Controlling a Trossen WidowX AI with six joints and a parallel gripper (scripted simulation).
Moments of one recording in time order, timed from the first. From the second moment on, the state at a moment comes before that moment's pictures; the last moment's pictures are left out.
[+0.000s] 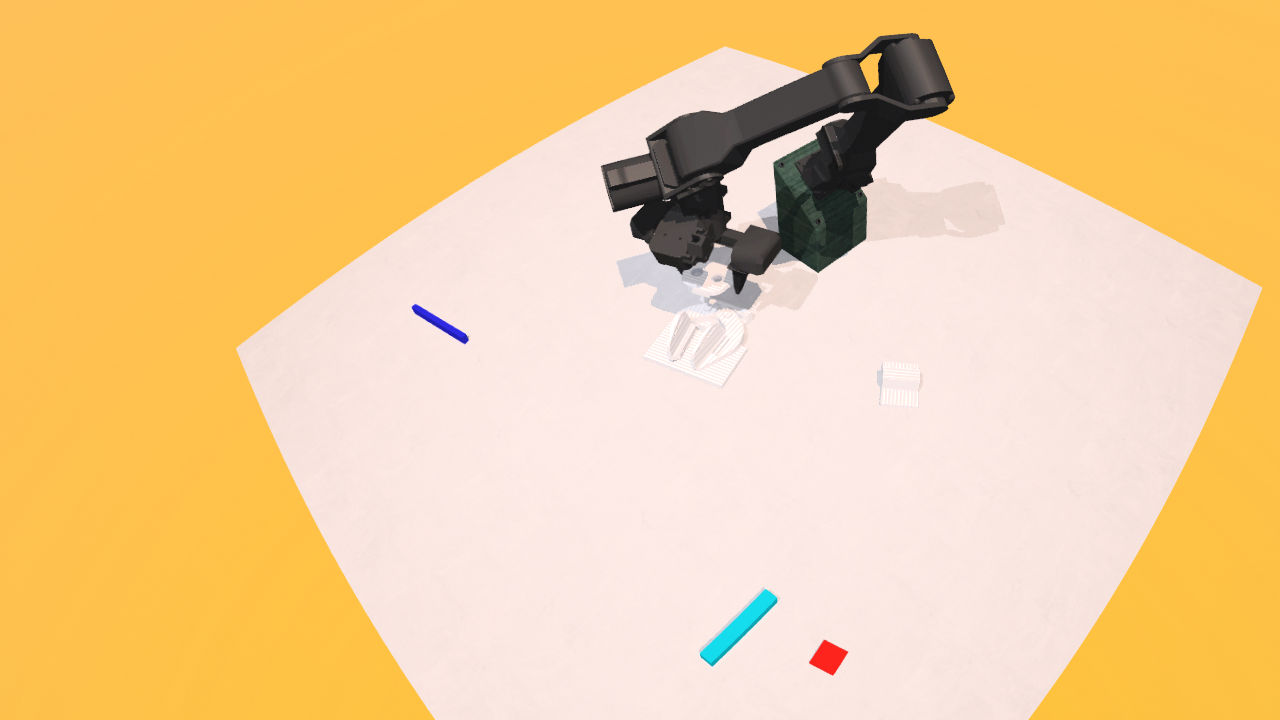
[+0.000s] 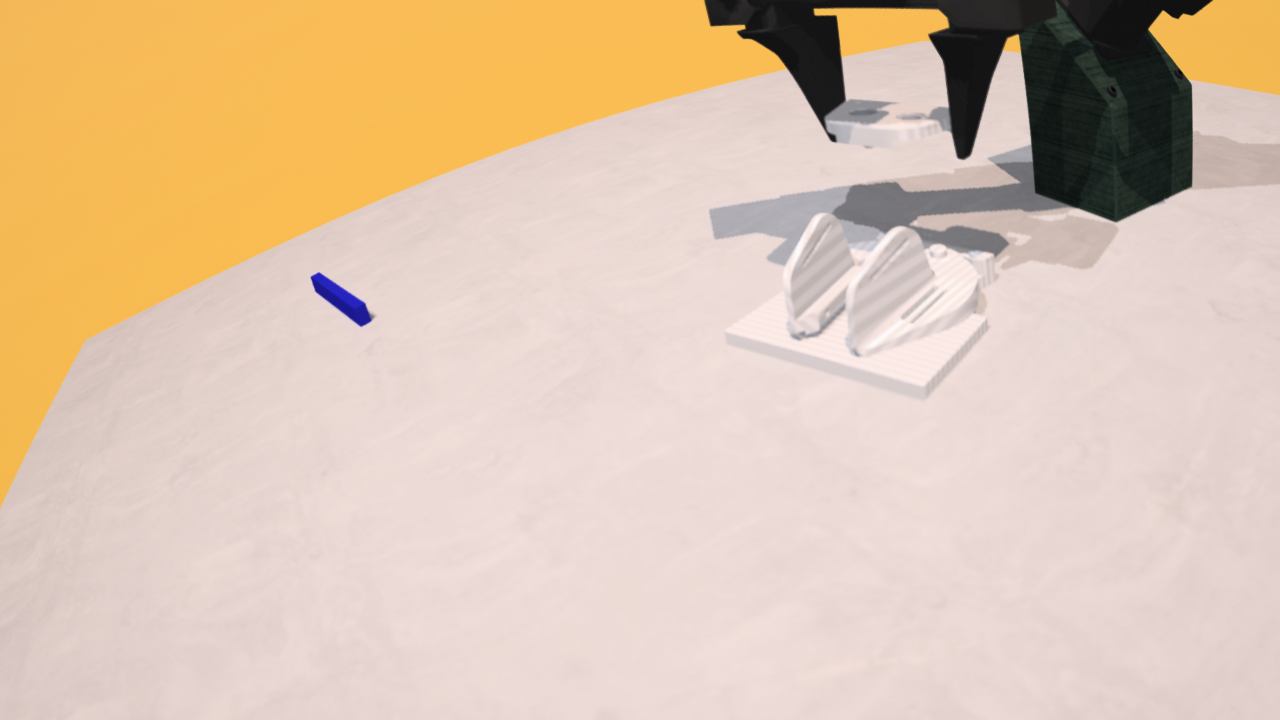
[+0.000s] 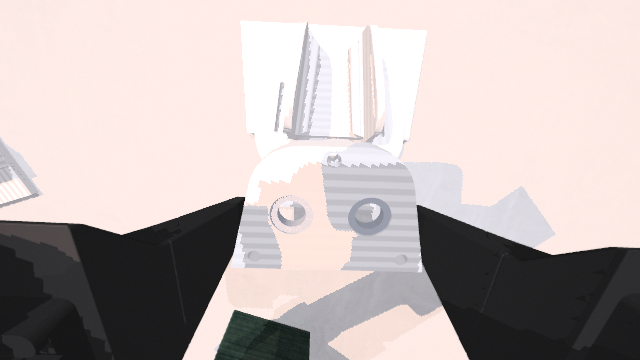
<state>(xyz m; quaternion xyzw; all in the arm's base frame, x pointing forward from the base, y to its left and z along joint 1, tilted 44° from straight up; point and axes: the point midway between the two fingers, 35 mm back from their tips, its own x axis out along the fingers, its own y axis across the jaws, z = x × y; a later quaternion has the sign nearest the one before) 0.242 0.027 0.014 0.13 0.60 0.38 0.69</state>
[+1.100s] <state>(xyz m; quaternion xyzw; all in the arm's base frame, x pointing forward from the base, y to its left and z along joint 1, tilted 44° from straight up) 0.229 0.023 0.008 0.14 0.60 0.38 0.69</state>
